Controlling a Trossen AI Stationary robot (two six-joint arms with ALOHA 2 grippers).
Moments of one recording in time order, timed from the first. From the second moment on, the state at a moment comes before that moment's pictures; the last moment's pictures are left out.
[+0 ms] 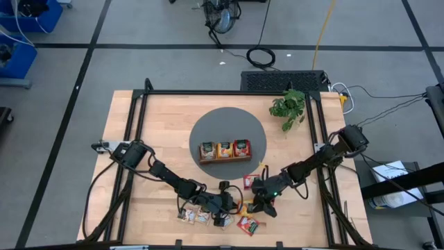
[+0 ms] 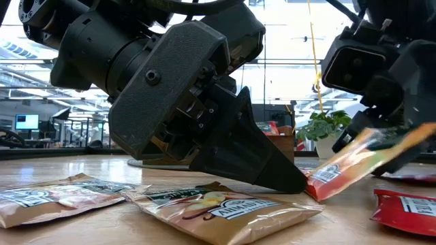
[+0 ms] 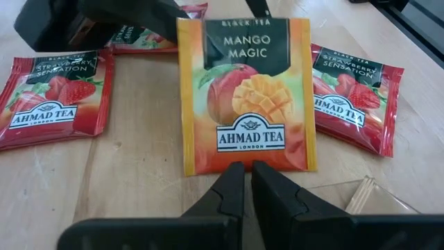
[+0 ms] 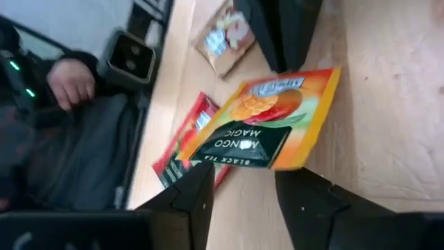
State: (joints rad) left arm -0.46 2.21 1.16 0.47 -0.22 -0.19; right arm 0.46 1.75 0.53 0.66 -0.24 0.74
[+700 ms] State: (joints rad) left arm -0.46 2.21 1.16 0.47 -0.24 -0.19; right arm 0.45 1.75 0.44 0.84 -0.19 0.84
